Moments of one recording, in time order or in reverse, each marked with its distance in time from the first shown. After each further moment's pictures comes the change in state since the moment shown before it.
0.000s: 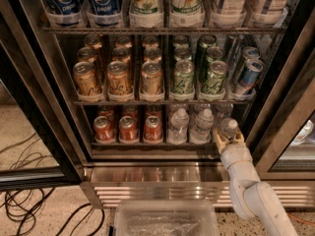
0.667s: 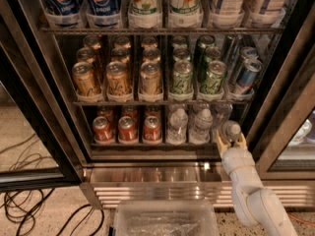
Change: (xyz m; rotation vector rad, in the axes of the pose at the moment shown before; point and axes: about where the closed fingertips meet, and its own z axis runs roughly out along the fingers) arm -0.011 0.005 -0.019 -0.027 -0.043 0.028
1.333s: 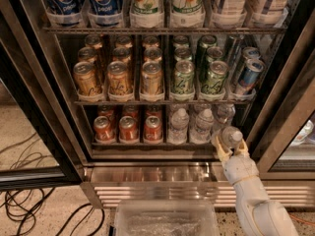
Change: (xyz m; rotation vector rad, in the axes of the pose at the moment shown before) arm -0.030 0.014 -0.032 -0.067 -0.098 0.019
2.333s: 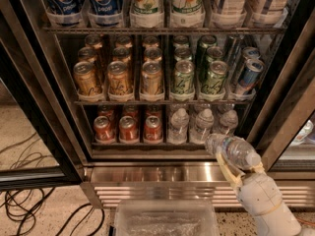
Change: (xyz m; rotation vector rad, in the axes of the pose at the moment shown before) arm -0.137 0.061 -0.092 -0.278 -0.280 -0.029
